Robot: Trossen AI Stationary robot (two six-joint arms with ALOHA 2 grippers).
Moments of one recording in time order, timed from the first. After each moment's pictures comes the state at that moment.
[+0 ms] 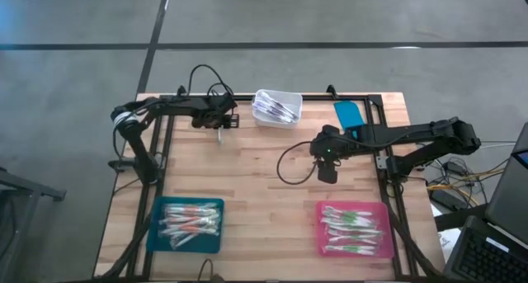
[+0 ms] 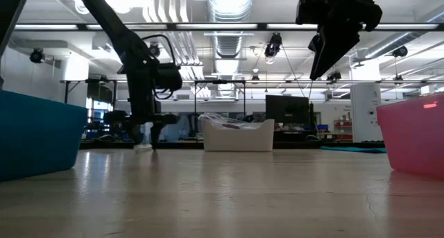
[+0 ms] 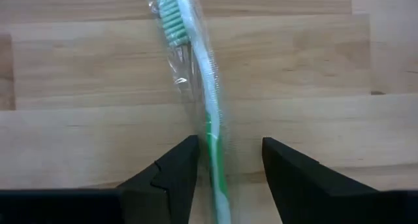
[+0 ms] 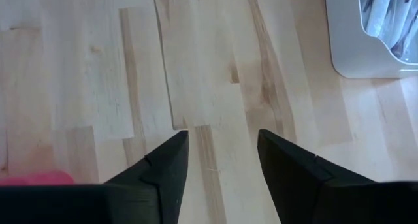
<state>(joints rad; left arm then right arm) 0.66 1.73 0.96 -0.47 -0.23 -0.85 -0.01 1.28 1.00 -0.81 0.13 0.12</state>
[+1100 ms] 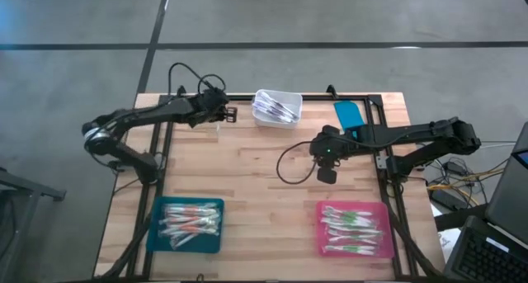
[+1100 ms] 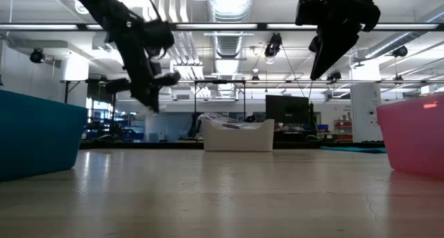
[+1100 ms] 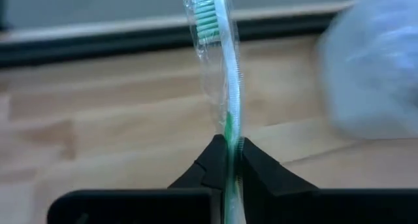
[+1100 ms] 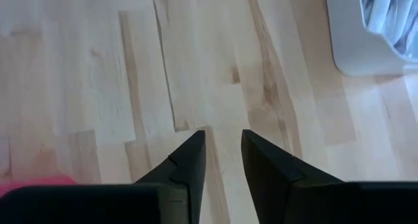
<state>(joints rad) 0.58 1.42 0.93 -0.48 -0.37 -0.74 -0.01 1.28 1.00 -0.80 0.13 0.14</state>
